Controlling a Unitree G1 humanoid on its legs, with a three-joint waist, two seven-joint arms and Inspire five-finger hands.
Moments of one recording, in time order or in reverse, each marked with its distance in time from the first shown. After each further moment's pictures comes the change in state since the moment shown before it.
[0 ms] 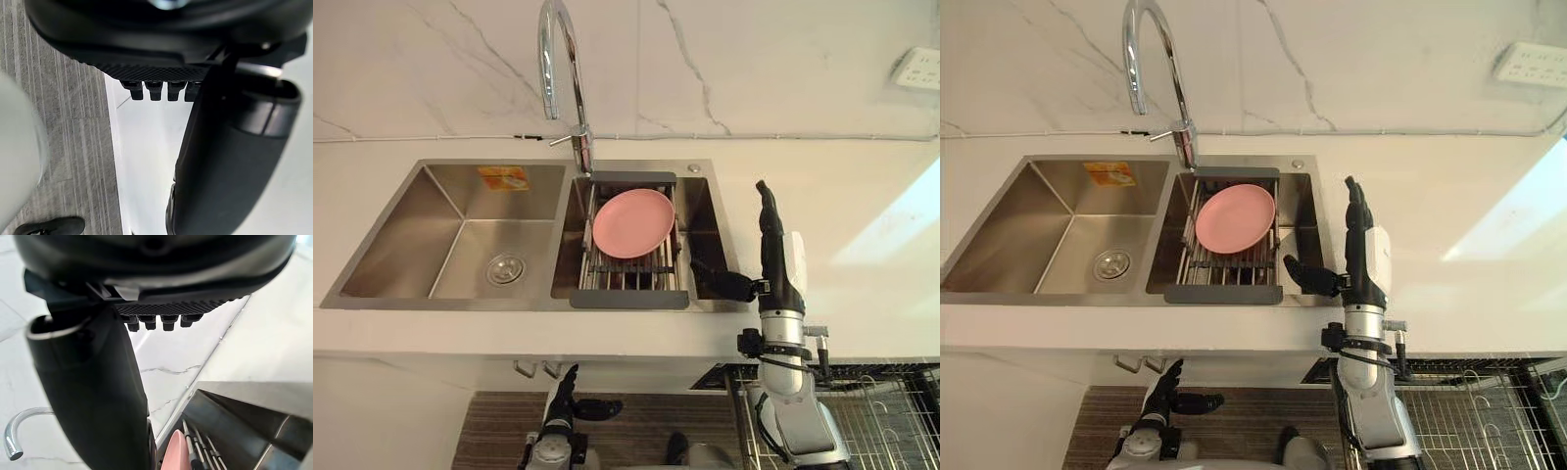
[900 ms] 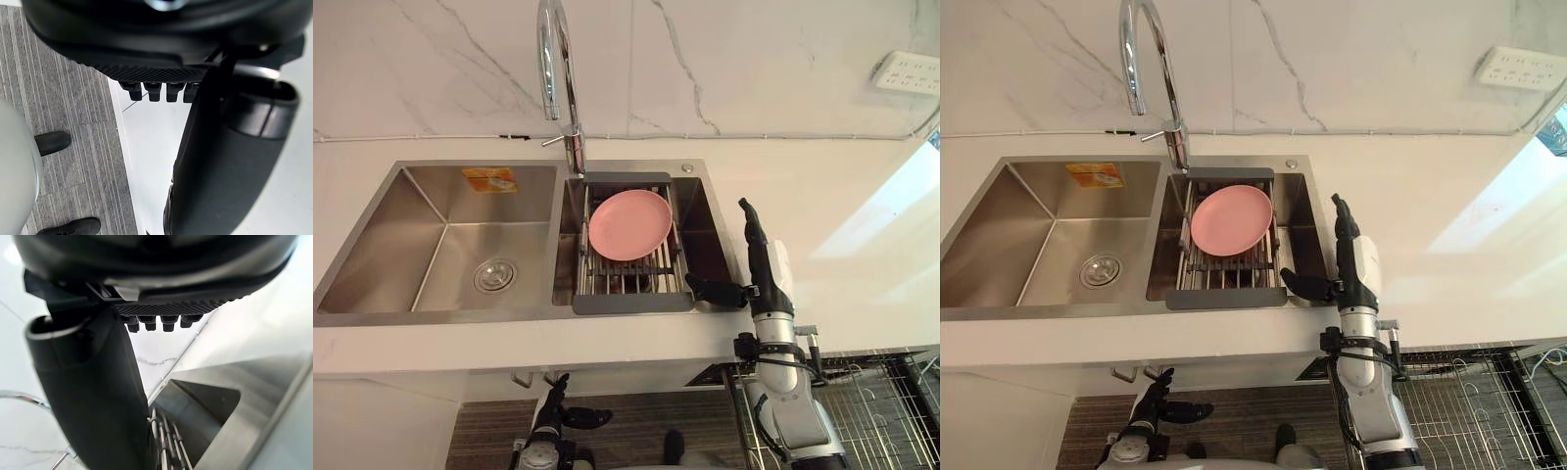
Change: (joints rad) left arm 0.023 0.048 0.020 0.009 0.008 0.030 -0.066; right arm -0.004 0.013 -0.052 0.100 -0.002 0.002 0.078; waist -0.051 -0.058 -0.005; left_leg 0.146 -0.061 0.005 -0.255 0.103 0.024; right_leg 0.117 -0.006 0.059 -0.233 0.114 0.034
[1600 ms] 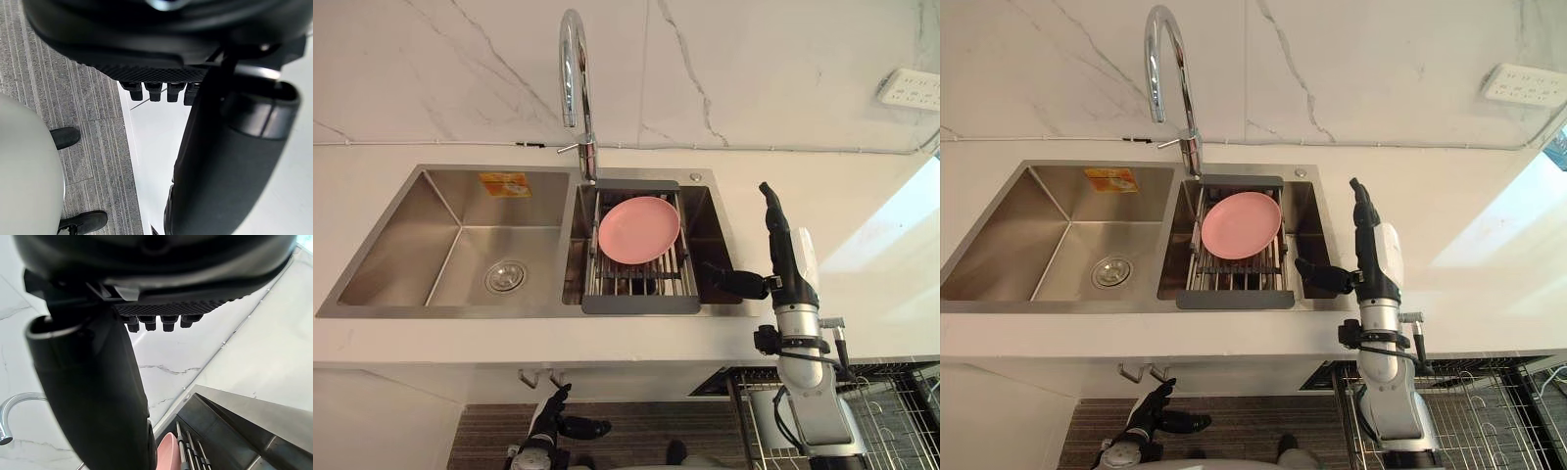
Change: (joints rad) left arm 0.025 0.024 0.002 -0.003 -0.012 0.018 -0.067; right arm -0.050 -0.095 -0.035 -0.055 0.031 0.001 0.078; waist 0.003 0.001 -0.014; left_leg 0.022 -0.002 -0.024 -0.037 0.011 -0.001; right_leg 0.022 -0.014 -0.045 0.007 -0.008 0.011
